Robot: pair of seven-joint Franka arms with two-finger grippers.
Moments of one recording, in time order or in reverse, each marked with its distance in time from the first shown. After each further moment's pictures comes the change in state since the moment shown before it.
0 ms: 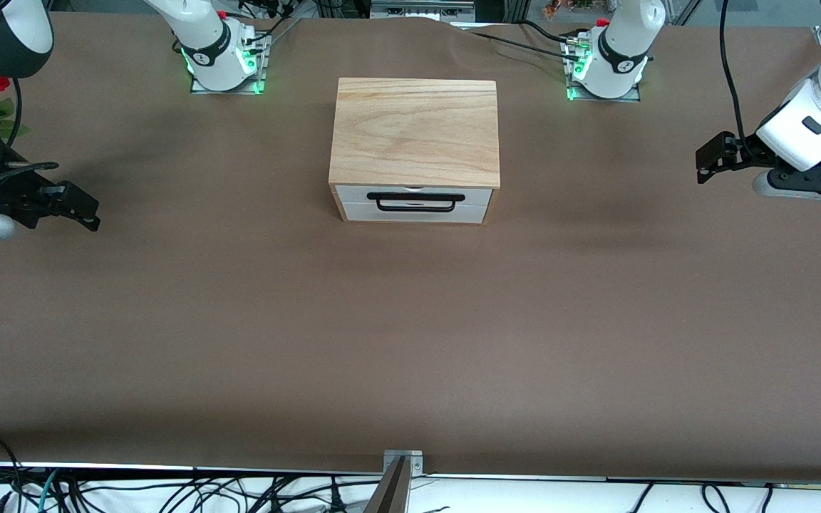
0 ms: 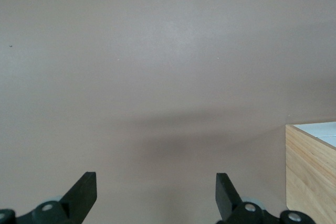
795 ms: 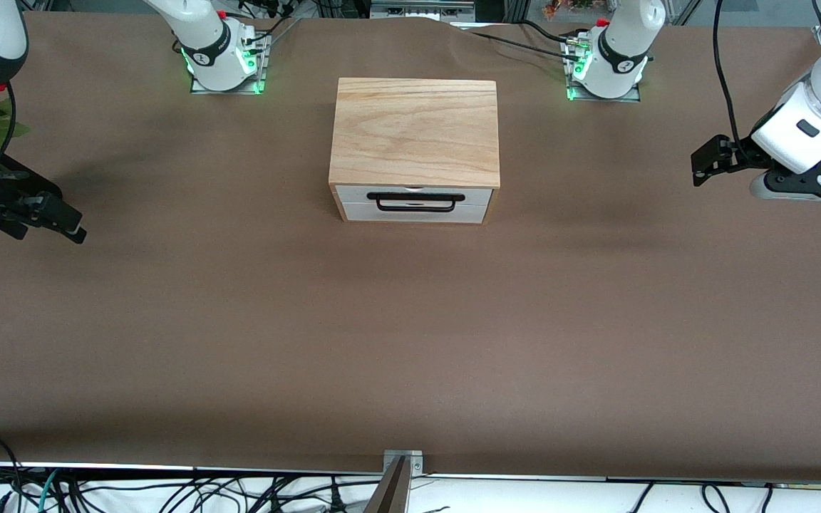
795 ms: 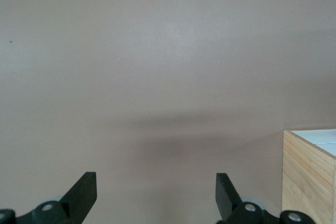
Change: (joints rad) left arm -0.009 -0.001 0.000 -0.011 0.000 0.014 -0.045; right arm 0.010 0.021 -0.047 0.037 0.058 0.023 0.000
